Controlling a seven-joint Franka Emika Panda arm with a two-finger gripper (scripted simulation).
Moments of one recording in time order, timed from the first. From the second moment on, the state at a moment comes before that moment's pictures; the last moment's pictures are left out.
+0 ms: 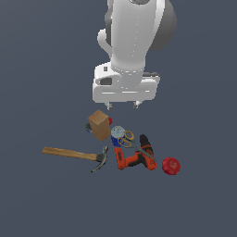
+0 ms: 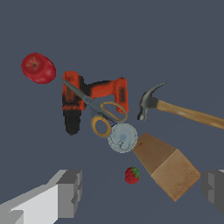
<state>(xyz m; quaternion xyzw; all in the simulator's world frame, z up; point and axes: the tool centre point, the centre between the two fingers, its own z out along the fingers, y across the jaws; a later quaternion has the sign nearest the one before) -0.002 0.016 0.294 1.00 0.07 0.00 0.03</state>
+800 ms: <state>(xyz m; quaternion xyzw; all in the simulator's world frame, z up) -0.007 0.002 0.163 0.99 0.13 0.00 0.00</state>
